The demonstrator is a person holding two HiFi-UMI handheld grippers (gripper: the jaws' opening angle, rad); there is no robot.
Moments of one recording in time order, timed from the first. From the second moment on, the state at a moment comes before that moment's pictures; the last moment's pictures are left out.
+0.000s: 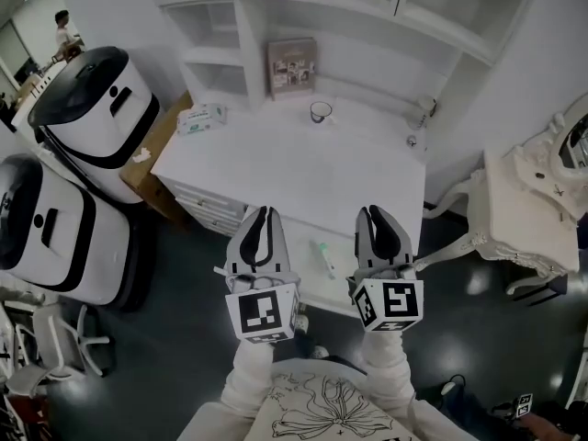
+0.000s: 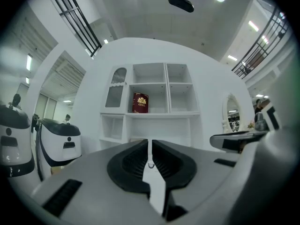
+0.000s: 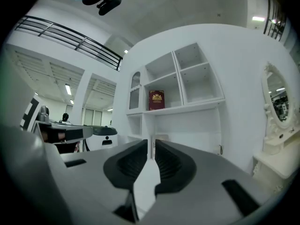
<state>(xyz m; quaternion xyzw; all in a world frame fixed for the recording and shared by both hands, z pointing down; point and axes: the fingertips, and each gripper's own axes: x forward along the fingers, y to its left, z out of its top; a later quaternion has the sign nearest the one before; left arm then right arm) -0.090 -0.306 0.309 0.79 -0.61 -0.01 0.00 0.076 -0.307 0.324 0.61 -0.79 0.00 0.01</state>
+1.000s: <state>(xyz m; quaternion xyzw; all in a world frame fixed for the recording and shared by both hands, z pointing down) -0.082 -0.277 0.283 0.79 -0.61 -0.04 -0.02 0.083 -0.282 0.295 0.61 -0.79 -0.02 -0.02</state>
